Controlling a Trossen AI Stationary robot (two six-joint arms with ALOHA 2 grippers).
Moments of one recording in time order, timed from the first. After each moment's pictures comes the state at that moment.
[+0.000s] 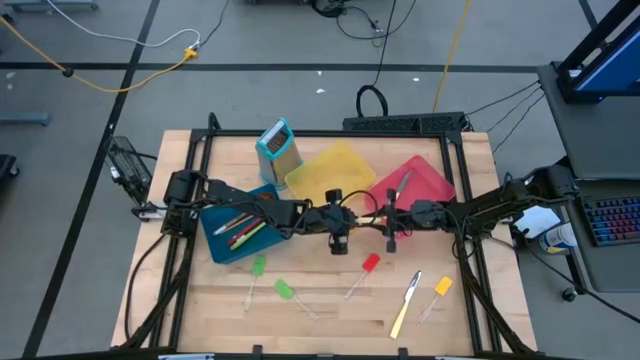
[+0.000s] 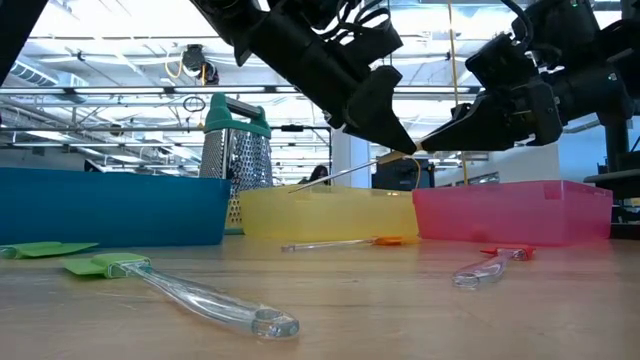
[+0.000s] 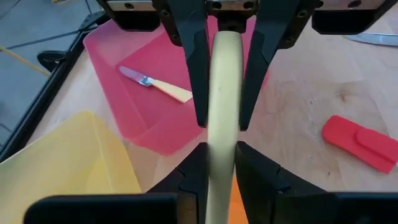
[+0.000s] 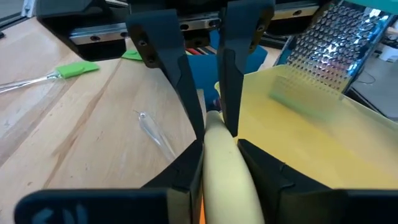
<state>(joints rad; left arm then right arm) -0.08 1.98 1.32 0.08 -0.31 0.13 0.08 1.26 0.23 0.76 0.16 -0.14</state>
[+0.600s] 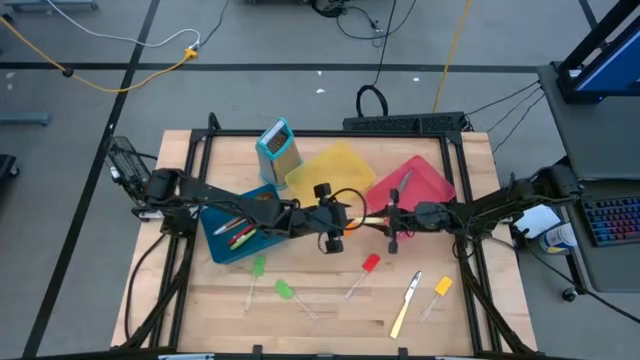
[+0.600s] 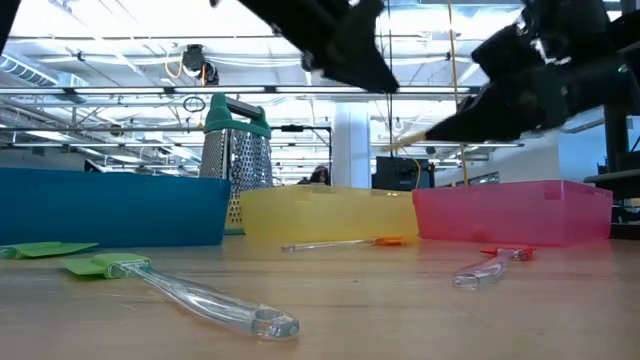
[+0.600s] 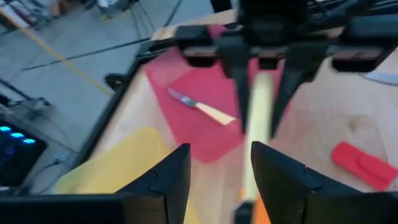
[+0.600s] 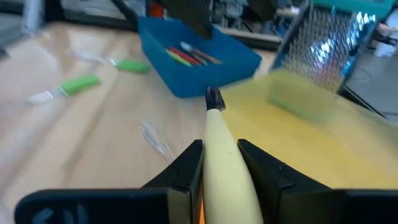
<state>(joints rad) -0.16 1.82 1.32 -0.02 -0.50 0.12 0.13 1.19 0.23 0.73 0.21 -0.09</state>
